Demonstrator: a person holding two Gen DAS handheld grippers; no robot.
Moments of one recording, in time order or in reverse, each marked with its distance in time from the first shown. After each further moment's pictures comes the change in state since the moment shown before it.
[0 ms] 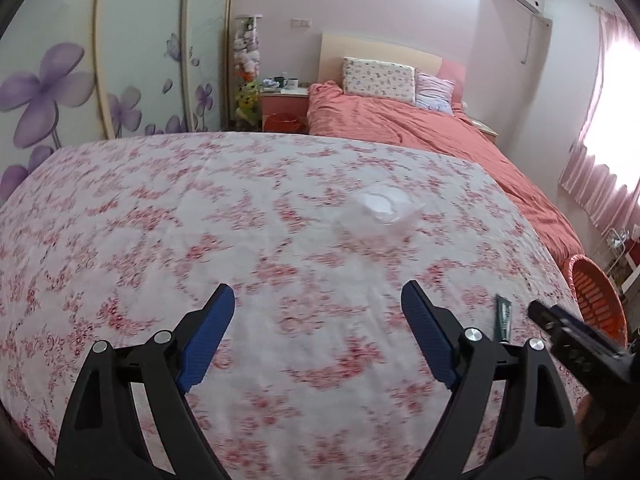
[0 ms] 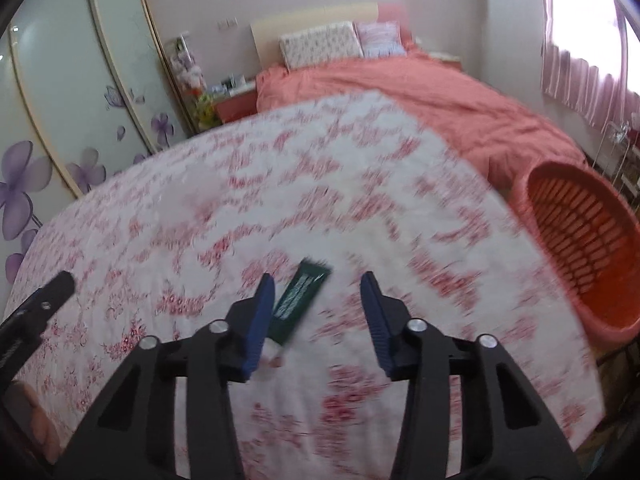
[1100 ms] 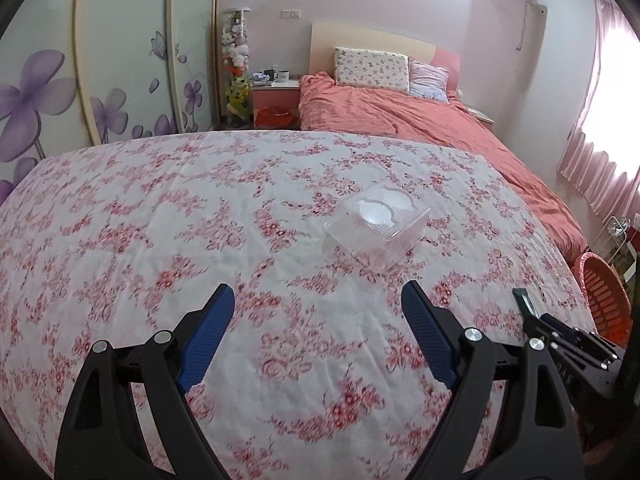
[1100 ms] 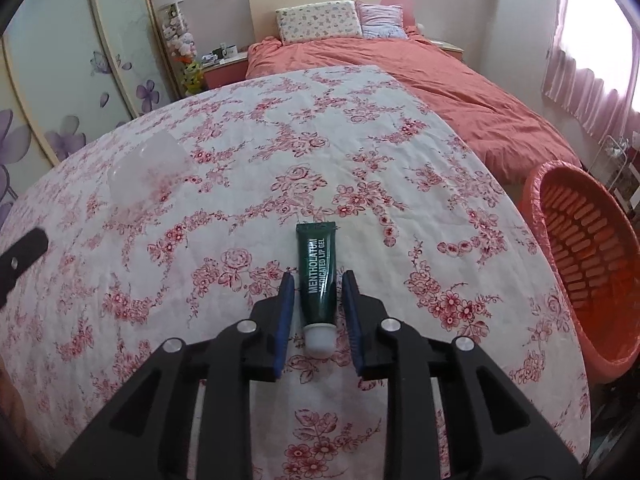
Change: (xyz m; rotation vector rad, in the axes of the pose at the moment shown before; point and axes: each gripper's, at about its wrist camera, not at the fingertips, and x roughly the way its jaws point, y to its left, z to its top) left arm 0.042 -0.013 0.018 0.050 0.031 -0.015; right arm 0.040 -0.011 0.013 -0.089 0.070 -0.079
